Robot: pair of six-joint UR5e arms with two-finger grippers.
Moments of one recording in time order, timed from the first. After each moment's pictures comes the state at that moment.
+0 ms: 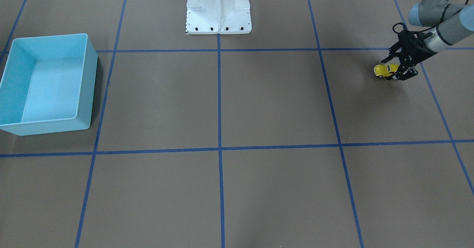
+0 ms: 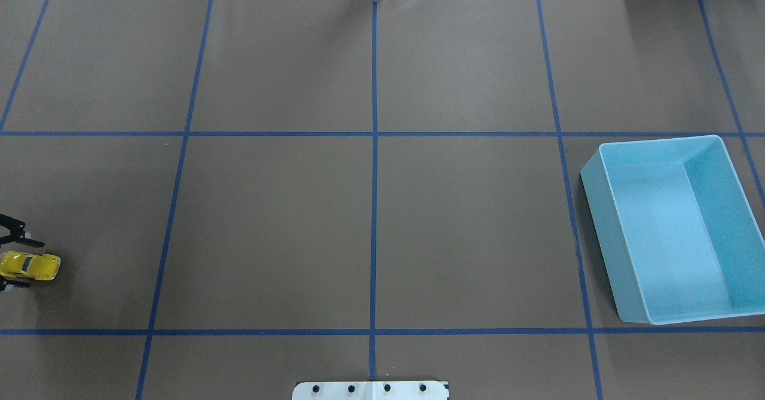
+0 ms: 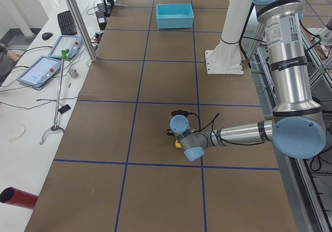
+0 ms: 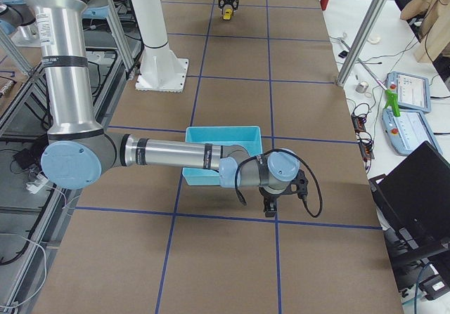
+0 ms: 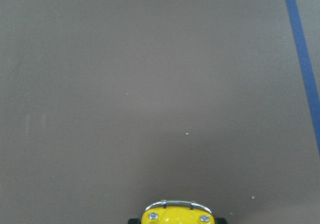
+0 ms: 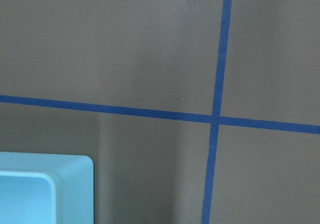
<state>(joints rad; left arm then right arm) -0.91 -1.33 -1.46 -2.79 -2.40 0.53 1.49 -1.48 1.43 -1.43 2.47 0.03</state>
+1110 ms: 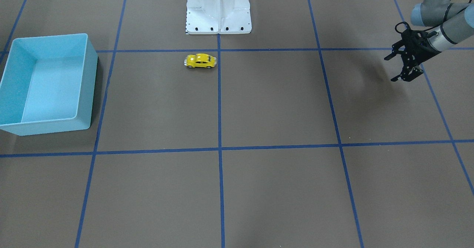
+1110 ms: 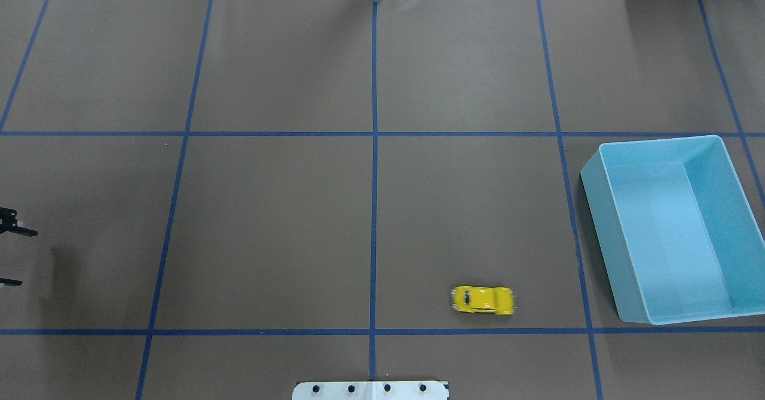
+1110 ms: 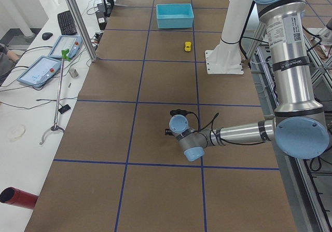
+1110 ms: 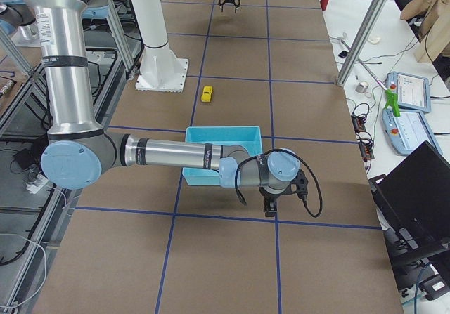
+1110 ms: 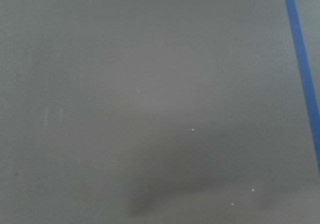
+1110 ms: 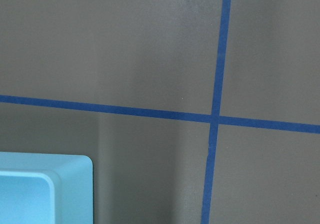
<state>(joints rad) -0.94 -1.33 -1.48 -2.79 -2.41 0.52 1.49 -1.48 1.43 -1.43 2.47 0.03</state>
